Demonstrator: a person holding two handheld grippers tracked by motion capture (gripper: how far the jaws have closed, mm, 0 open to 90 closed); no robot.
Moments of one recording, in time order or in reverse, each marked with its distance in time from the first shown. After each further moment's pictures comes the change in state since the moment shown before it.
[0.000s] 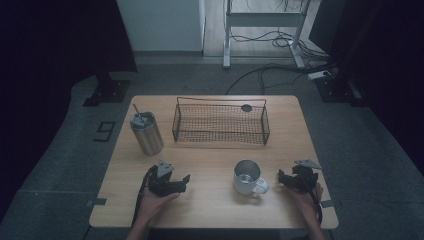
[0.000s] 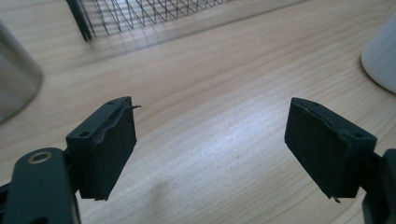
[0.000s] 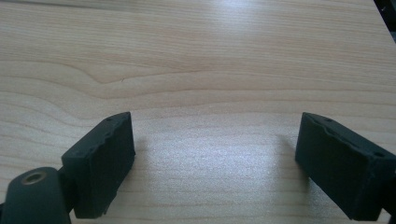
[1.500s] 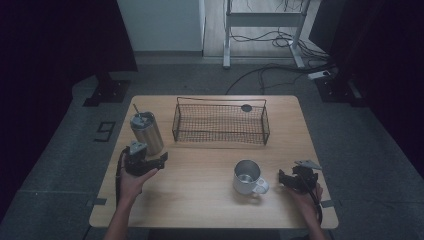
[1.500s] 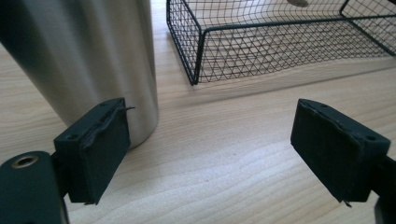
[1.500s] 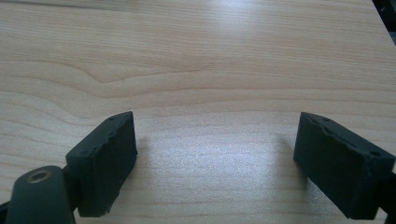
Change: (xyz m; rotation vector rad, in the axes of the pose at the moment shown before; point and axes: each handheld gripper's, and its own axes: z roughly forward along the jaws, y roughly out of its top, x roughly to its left) left arm 0.074 0.035 -0.025 -0.060 0.110 -0.171; right arm 0.000 -0.001 -0.001 -0.004 0.000 0.002
